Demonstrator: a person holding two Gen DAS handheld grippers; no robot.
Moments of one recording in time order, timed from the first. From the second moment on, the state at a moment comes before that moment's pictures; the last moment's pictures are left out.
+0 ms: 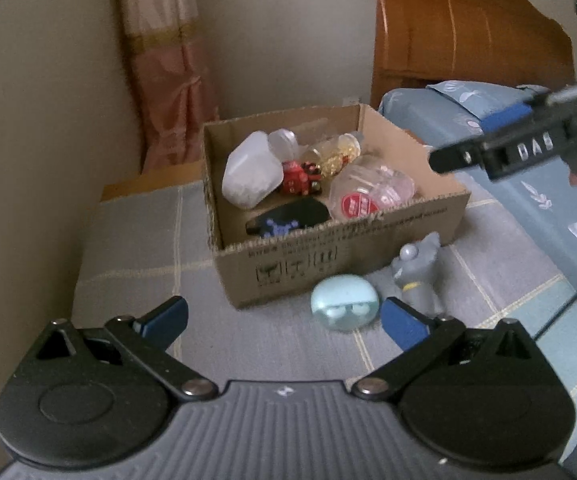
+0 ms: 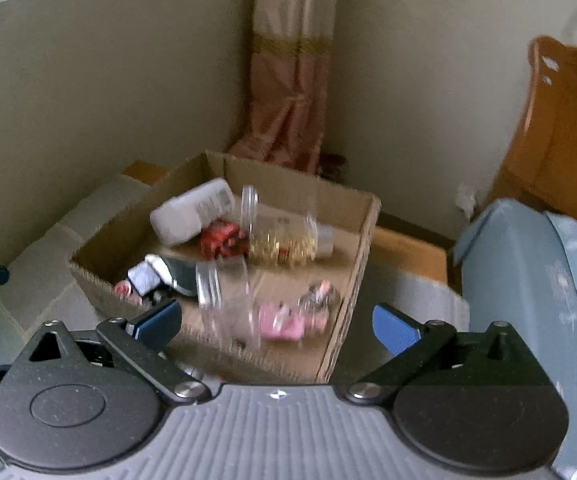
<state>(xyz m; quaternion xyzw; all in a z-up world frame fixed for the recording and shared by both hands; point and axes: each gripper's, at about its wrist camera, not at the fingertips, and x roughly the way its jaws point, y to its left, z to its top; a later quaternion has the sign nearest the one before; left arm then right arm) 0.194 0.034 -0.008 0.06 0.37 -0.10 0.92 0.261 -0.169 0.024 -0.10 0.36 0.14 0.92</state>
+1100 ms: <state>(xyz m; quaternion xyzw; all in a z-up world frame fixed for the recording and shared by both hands) 0.169 0.045 -0.038 0.02 0.38 -0.06 0.92 0.202 -0.214 -0.064 0.06 0.40 0.07 0.91</state>
